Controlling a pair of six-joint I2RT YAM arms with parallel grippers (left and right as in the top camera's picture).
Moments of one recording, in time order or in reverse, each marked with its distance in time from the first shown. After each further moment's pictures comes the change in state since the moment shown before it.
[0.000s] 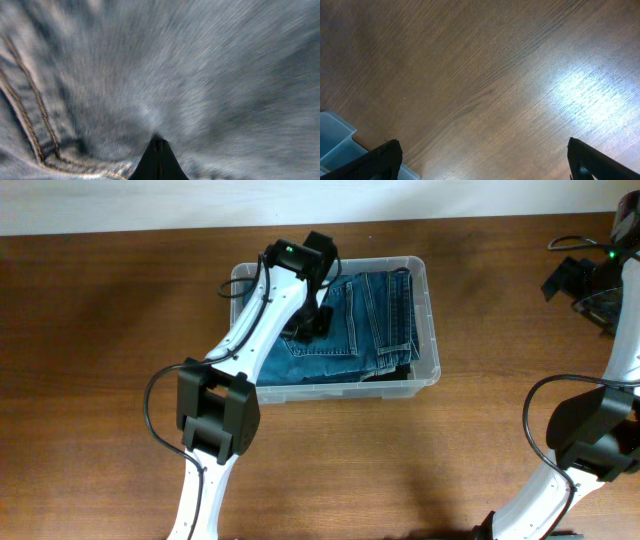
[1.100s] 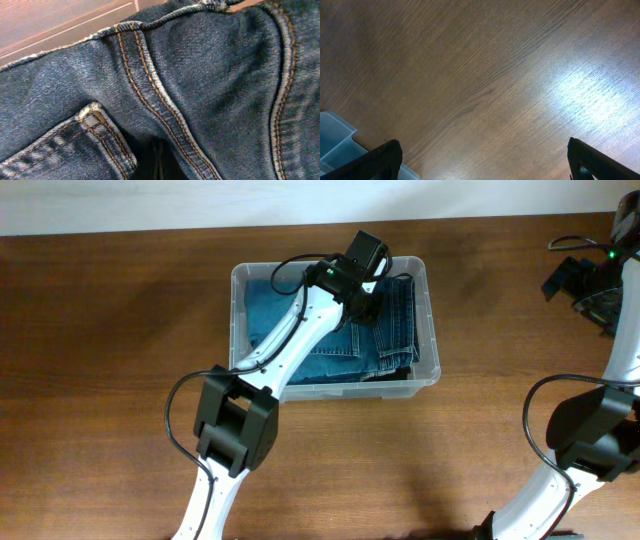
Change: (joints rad) left arm -0.140 -0.019 -0.096 0.524 0.006 0.000; right arm 0.000 0.000 0.000 0.000 0.000 0.000
